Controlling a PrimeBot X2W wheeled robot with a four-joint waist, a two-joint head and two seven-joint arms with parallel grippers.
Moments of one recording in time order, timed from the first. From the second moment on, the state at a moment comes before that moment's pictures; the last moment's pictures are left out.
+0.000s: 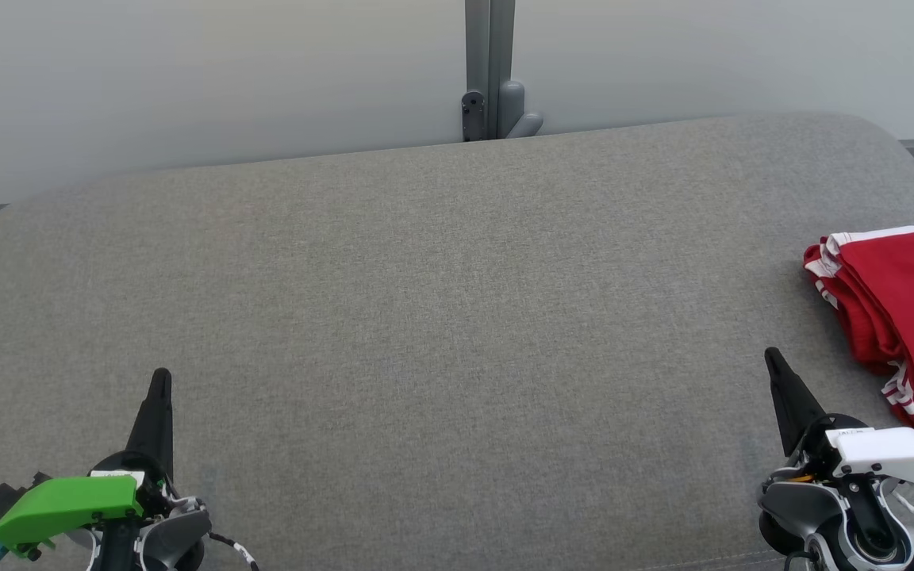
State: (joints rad) left arm -0.10 0.05 0.12 0.24 -1.61 -0.13 0.12; right arm -0.10 -0.05 -0.11 0.24 1.61 0.13 0.11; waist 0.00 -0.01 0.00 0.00
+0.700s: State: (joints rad) left arm -0.10 0.05 0.12 0.24 -1.61 -0.13 0.12; right arm -0.10 -0.05 -0.11 0.24 1.61 0.13 0.11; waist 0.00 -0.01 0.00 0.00
